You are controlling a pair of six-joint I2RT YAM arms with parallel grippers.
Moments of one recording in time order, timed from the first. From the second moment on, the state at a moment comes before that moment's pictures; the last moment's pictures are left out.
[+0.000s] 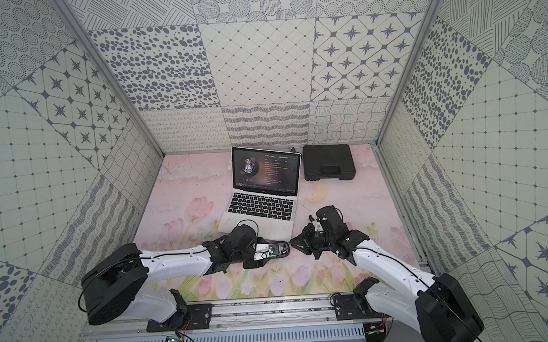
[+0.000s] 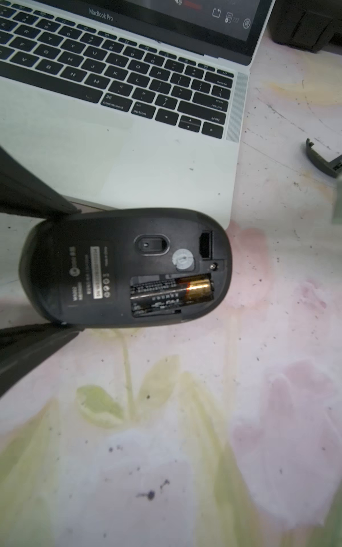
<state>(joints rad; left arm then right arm) -0.91 1.47 0.58 0.05 0.08 0.69 0.55 1.03 0.46 -0.23 -0.56 1.53</state>
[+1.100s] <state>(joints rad) -0.95 1.47 0.59 0.07 0.00 0.64 0.63 1.17 0.40 0.01 -0.38 1.83</state>
